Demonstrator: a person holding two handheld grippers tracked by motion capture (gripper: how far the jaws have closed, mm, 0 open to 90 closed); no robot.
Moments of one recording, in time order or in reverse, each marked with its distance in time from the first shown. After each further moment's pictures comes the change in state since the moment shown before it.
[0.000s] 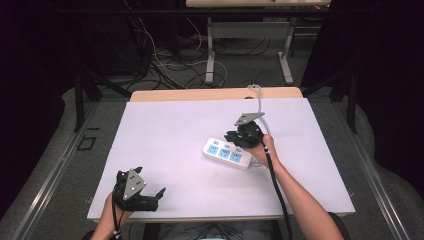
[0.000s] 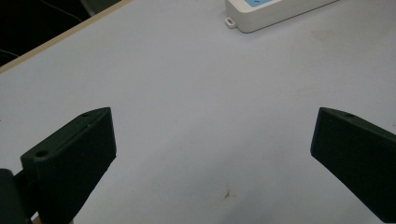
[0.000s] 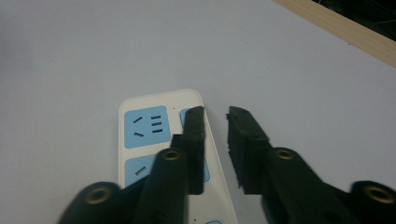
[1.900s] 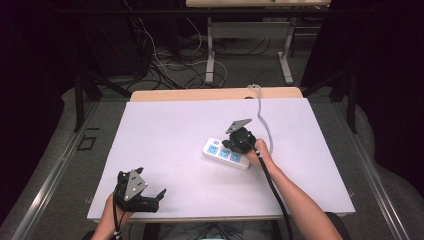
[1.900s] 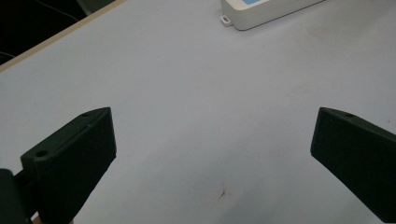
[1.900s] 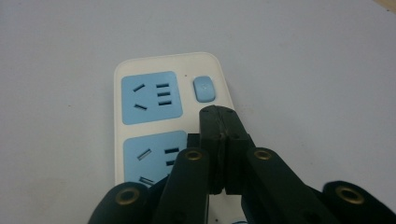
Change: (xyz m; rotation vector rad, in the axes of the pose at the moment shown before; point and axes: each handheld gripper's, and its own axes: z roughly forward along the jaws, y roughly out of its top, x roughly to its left) left arm -0.003 -0.001 0.000 0.000 -0.013 -0.002; right arm 0.013 -0.009 0.026 0.130 -0.018 -0.061
